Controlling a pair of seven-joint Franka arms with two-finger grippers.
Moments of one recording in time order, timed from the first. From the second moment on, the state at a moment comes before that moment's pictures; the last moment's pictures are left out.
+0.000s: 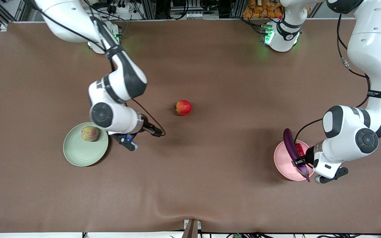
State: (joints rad) left arm 0.22 0.73 -0.37 -1.47 0.15 2.20 -0.49; right arm 0.42 0.58 0.10 -1.51 0.24 1.96 1.08
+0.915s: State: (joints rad) left arm 0.24 0.78 -0.38 -1.42 0.08 2.19 -0.49; right arm 0.66 0.68 0.10 -1.57 0.24 2.05 1.62
